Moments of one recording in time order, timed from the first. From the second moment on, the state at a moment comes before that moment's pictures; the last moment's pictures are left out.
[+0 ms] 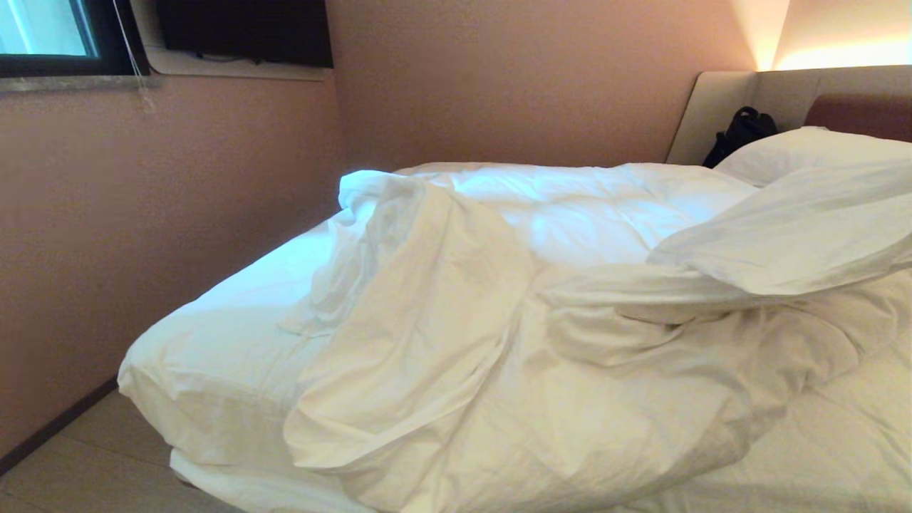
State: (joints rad) left arm 0.01 0.00 0.00 0.01 -0.01 0.01; right arm -0.74 1.62 -1.48 0.04 0.53 0.41
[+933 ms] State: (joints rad) left arm 0.01 0.00 0.00 0.01 -0.01 0.01; right arm -0.66 1.82 -1.53 0.08 -0.25 0.16
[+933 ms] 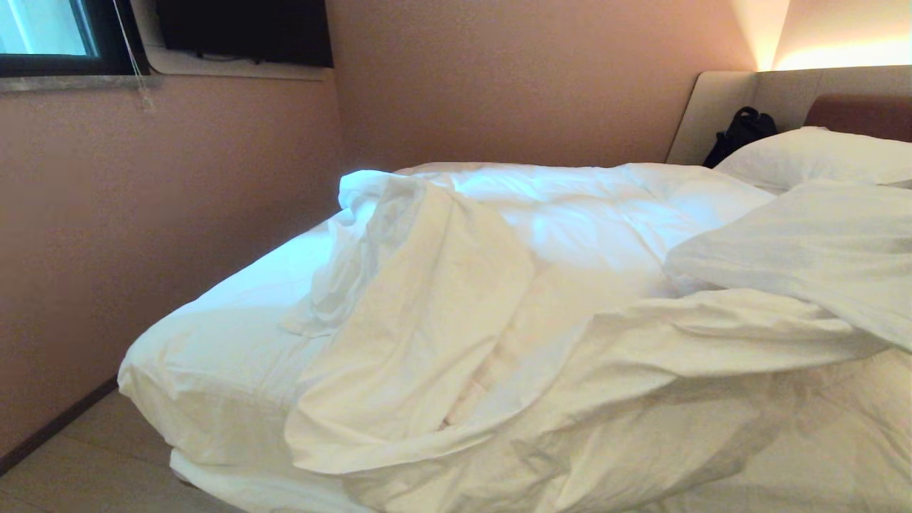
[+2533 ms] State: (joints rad) left arm 0.01 0.00 0.00 0.01 -0.01 0.01; right arm -0.63 2.14 -1.62 0.00 -0.67 0.11
